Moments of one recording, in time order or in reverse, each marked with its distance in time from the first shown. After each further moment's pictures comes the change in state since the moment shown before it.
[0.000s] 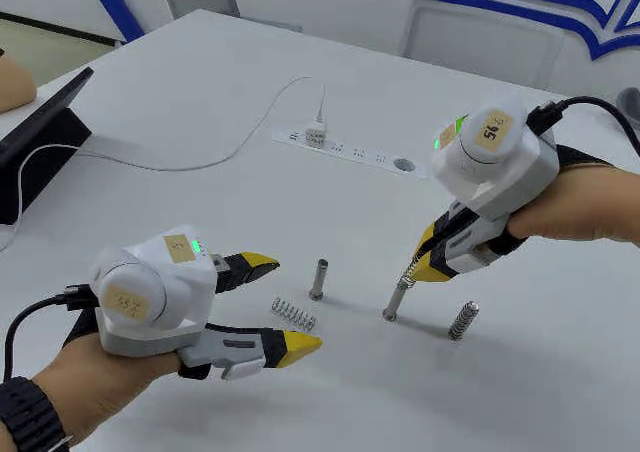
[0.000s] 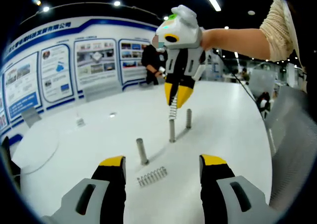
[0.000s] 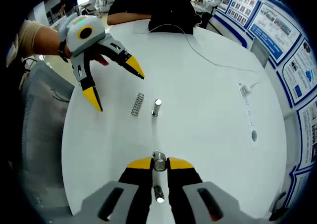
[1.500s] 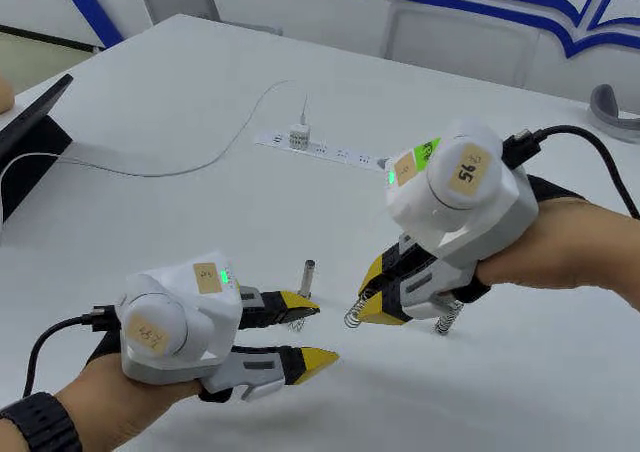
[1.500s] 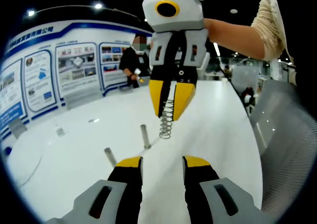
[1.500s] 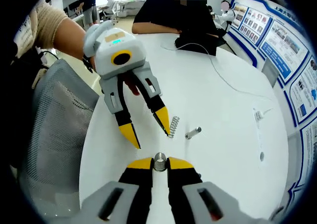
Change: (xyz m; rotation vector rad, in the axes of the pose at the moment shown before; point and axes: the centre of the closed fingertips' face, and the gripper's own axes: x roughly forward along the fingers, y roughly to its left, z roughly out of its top) left arm 0.014 -0.042 0.003 0.064 -0.010 -0.142; right arm -0.010 0.065 0.034 -0.101 -0.103 0.042
